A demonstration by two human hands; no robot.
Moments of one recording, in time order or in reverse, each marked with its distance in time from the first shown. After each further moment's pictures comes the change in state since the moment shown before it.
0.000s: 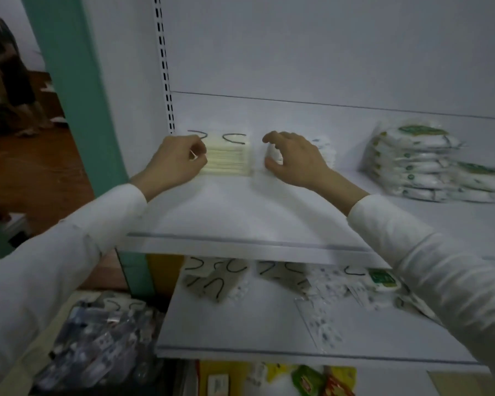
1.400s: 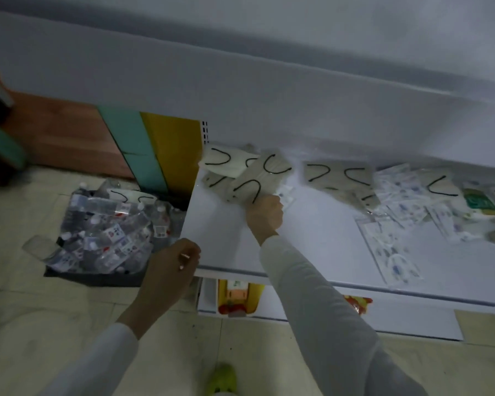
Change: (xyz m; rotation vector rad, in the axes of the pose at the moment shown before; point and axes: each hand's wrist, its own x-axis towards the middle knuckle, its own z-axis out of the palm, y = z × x) left_hand -0.306 -0.186 0.224 -0.280 -0.350 -0.560; right_hand -0.147 -0.109 0.438 0.466 -0.492 1.298
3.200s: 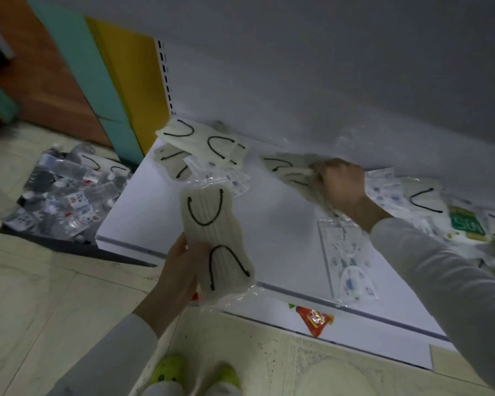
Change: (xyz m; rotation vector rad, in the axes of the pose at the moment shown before) left_hand 0.006 0.092 0.148 -1.152 0.081 -0.571; right_hand 0.127 0.065 -0.212 -0.934 -0.032 -0.864
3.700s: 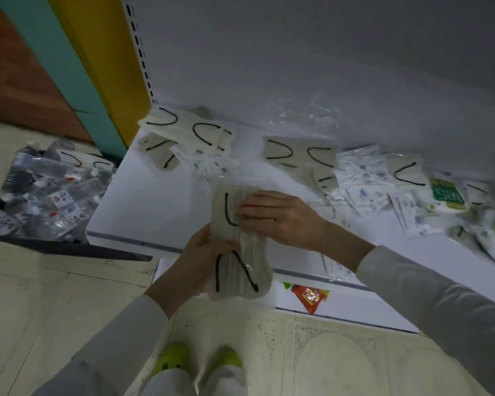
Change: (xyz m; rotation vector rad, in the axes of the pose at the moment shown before) left_hand 0.000 -0.006 0.021 0.119 -0.223 -0.140; right_hand -0.054 -0.051 0.058 0.175 0.553 -1.060
